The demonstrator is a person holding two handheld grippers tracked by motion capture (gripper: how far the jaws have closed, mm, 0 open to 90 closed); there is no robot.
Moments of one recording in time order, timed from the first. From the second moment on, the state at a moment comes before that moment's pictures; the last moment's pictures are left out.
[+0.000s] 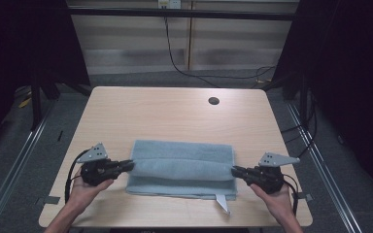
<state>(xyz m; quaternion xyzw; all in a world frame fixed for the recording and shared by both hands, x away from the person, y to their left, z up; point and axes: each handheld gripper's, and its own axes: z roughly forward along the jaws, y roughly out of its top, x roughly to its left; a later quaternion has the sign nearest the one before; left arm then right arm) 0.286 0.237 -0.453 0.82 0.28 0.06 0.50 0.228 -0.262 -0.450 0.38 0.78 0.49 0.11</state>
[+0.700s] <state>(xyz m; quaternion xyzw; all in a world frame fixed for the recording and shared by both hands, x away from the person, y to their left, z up) 0.289 0.294 -0.478 0.75 0.42 0.13 0.49 0.209 -0.304 -0.459 0.47 0.70 0.50 0.19</state>
